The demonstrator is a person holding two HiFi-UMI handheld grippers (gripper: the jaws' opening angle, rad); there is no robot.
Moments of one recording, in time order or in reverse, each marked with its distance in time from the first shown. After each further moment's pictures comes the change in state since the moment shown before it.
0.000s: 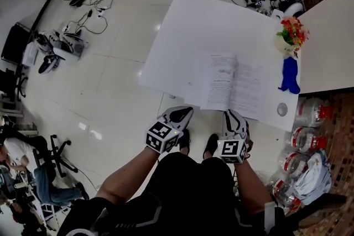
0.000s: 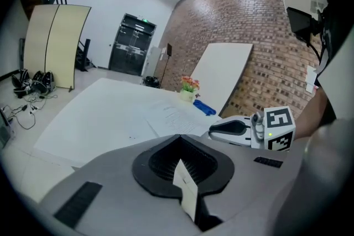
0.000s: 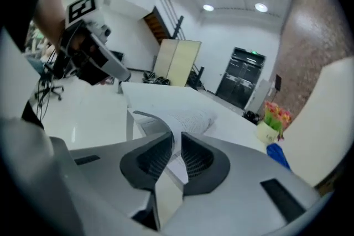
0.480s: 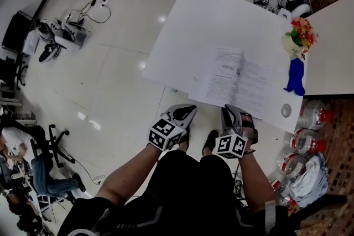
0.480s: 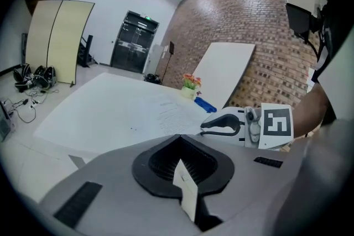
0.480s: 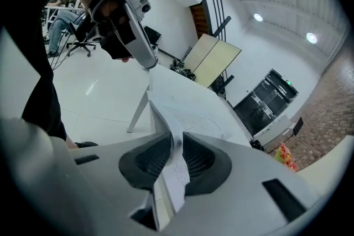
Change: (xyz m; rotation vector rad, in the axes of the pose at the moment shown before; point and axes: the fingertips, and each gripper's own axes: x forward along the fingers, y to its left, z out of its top) left arm 0.000 0.005 -0.019 -0.034 0.012 0.002; right arm 0.025 0.030 0.005 -0.436 0.053 0.116
